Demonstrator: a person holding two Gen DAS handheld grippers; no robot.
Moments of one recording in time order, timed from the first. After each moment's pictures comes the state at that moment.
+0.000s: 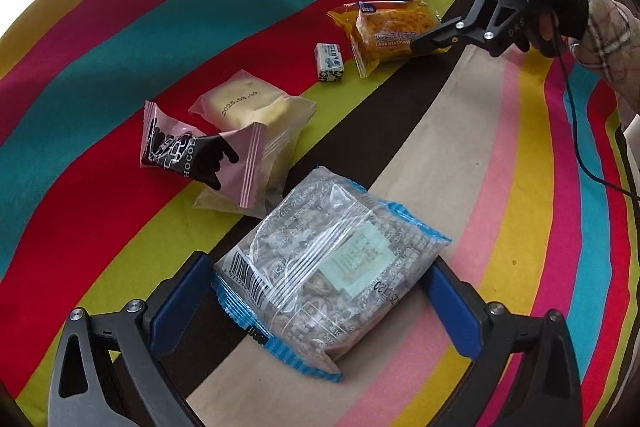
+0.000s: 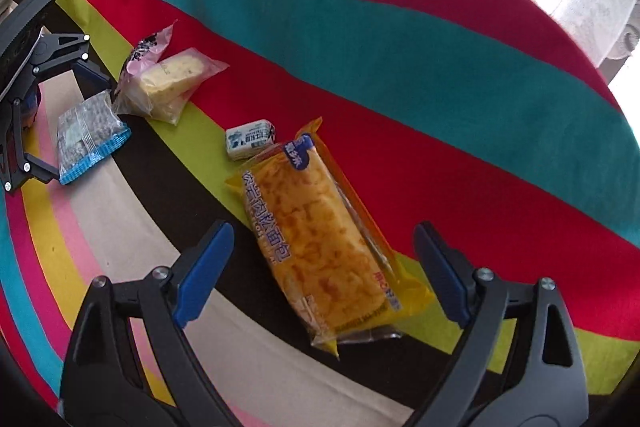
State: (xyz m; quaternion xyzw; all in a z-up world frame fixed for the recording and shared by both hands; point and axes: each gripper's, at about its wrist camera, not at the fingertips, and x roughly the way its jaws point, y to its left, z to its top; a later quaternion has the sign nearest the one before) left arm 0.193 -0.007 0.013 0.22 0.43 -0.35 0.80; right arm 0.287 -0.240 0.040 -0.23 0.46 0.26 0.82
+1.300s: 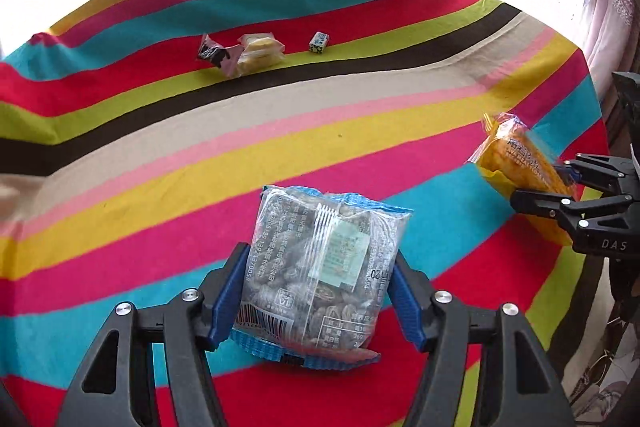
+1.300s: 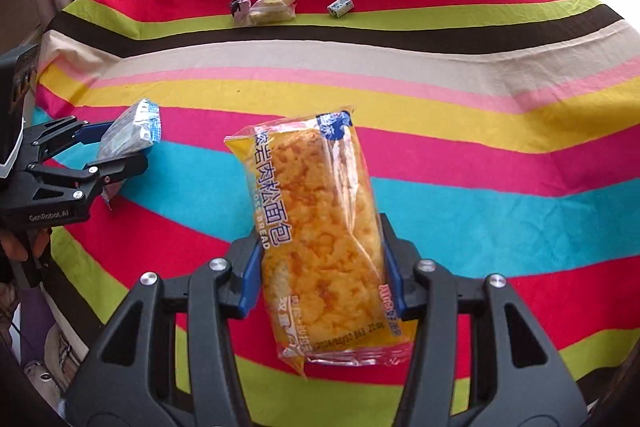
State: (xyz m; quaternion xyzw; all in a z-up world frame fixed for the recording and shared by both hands) left arm -0.028 0.006 0.033 0.05 0.43 -0.18 0.88; right arm -0.027 -0.228 0.059 -0.04 0.48 0.13 0.87
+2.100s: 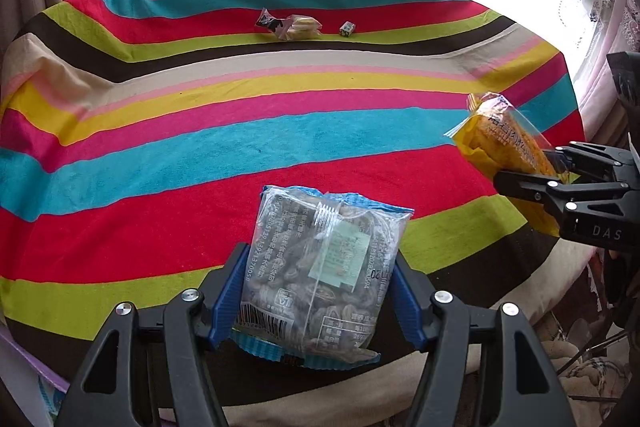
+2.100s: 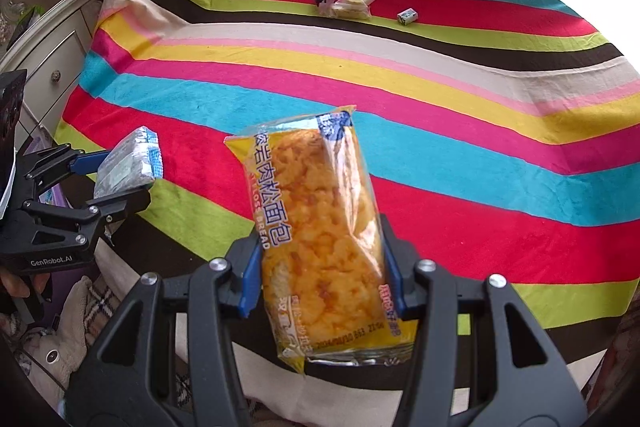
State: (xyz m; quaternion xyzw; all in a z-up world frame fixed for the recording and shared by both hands) left arm -0.159 0.038 0.035 0.01 0.43 -0.13 0.89; right arm -0.100 -0.167 0.078 -0.09 0.47 0.17 0.86
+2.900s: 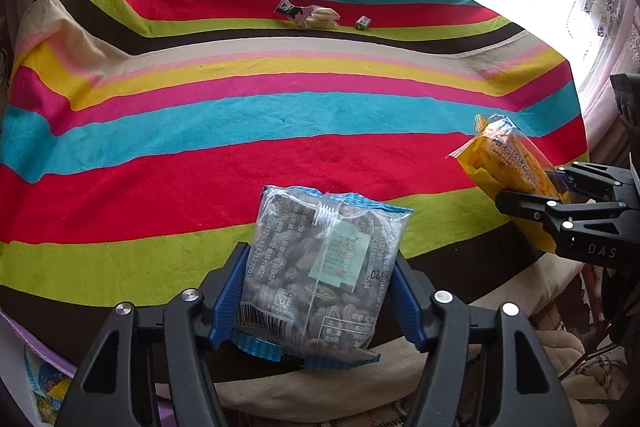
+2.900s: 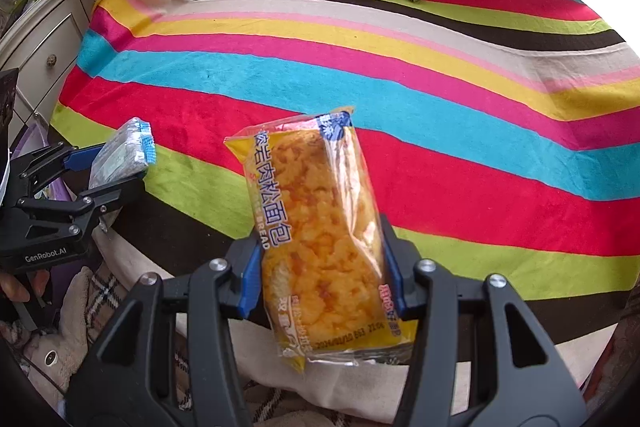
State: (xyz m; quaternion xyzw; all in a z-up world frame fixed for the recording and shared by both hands) left arm -0.168 0.052 0.019 -0.02 0.44 -0.12 0.89; right arm -0.110 -0.151 0.058 -0.09 0.50 0.15 0.85
